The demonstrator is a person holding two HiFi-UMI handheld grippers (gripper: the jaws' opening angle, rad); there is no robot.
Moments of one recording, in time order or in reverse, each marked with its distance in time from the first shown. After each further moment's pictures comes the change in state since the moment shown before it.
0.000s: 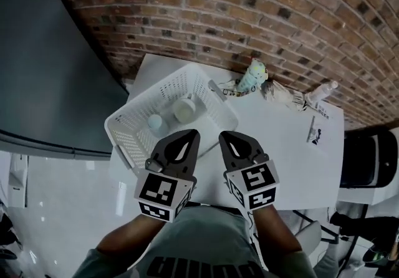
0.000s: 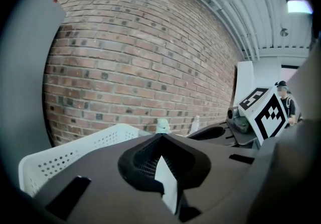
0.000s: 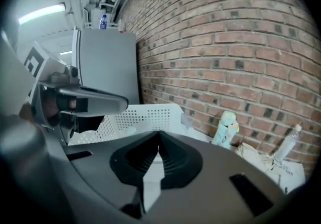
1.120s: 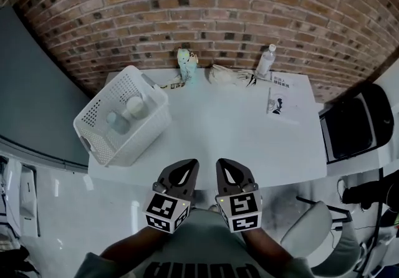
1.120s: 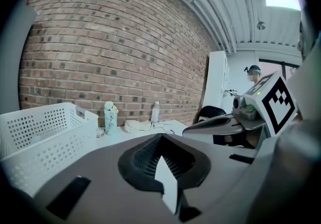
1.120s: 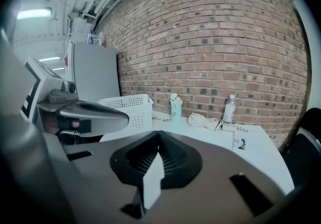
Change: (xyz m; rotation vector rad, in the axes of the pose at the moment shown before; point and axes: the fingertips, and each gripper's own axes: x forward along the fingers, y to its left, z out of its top) left arm -0.009 -0.255 -0.098 0.084 0.069 -0.190; right arm -0.224 -0.053 -0.149 0.167 -0.079 -0.245
